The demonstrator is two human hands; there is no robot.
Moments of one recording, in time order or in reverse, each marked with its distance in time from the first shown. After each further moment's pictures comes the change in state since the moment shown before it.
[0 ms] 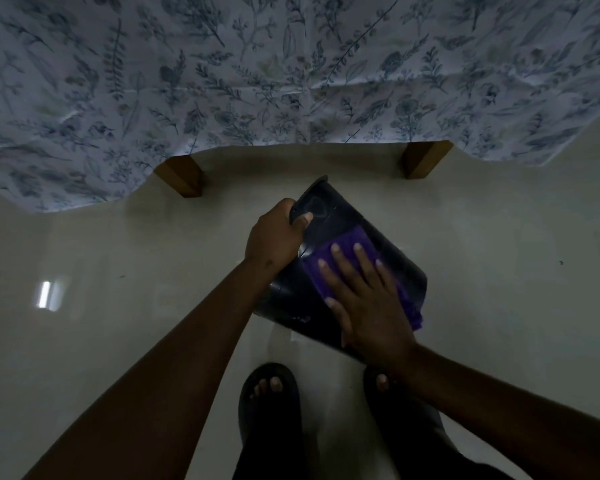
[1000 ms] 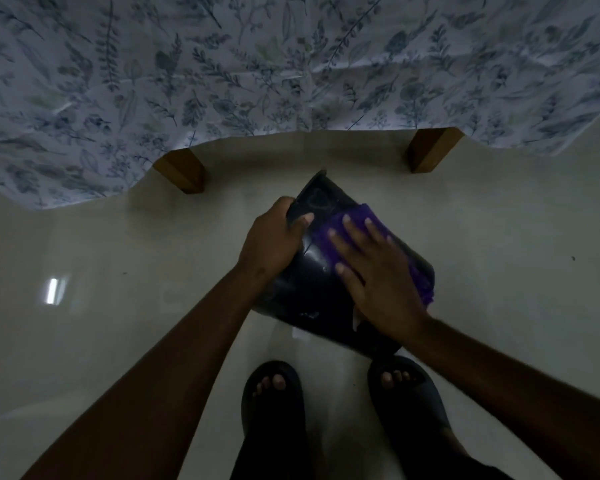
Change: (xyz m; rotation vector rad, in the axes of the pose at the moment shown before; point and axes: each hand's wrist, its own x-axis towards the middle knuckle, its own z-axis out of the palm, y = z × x) left_hand -0.012 -0.005 -0.005 -0.094 -0.023 0.042; right_hand 0.029 0.016 -0.010 0.108 0.017 0.060
